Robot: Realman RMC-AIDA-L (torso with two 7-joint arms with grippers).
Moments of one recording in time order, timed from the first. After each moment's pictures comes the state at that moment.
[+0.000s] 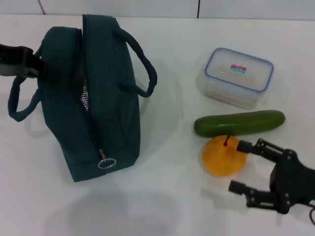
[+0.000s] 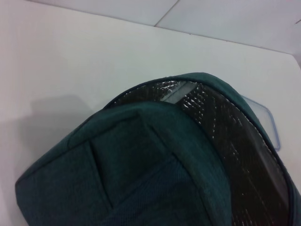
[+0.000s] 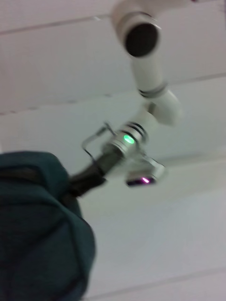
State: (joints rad) left arm -0.64 -1.86 0.65 1.10 2.33 1.91 -2.59; right arm 0.38 2.02 -1.17 -0.20 -1.37 -1.75 0.75
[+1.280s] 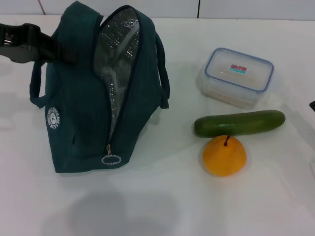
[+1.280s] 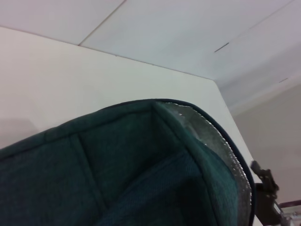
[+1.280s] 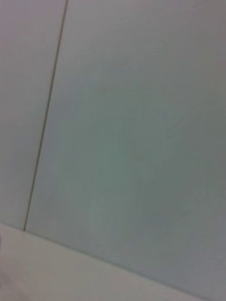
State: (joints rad) left arm -0.62 -1.86 0.65 1.10 2.10 1.96 -2.65; right arm 0.37 2.02 -1.17 0.04 -0.68 -1.49 1.74
